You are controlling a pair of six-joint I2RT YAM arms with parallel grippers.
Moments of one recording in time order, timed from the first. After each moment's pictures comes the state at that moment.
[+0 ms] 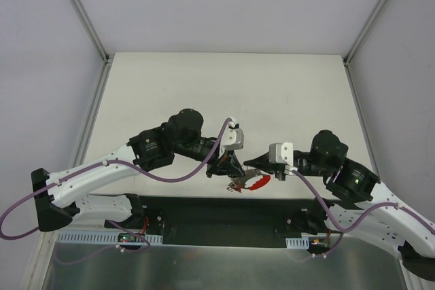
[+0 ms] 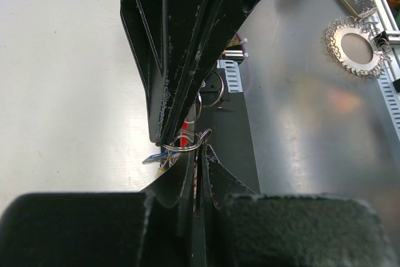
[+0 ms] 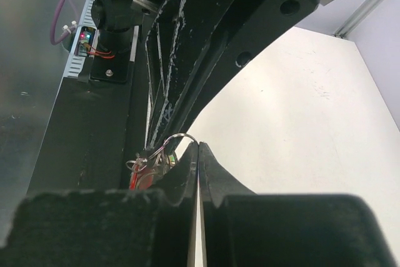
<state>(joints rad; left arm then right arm) -1.09 1.12 1.11 -0.38 0.66 0.01 0.95 0.64 0.85 -0.40 -0.53 -0.41</state>
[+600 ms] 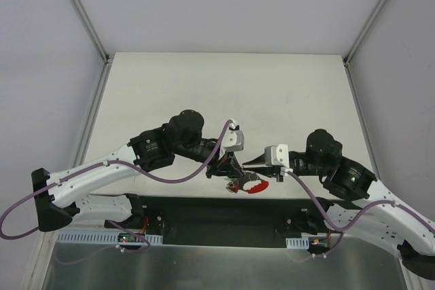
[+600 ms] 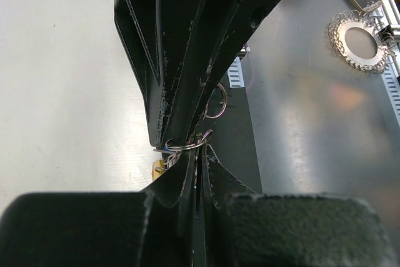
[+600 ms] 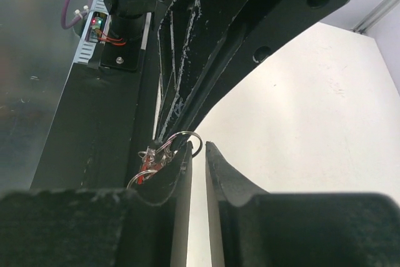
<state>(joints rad) -1.09 1.12 1.11 -0.38 0.65 0.02 0.95 0.65 0.83 -0.42 -0.57 -0.44</state>
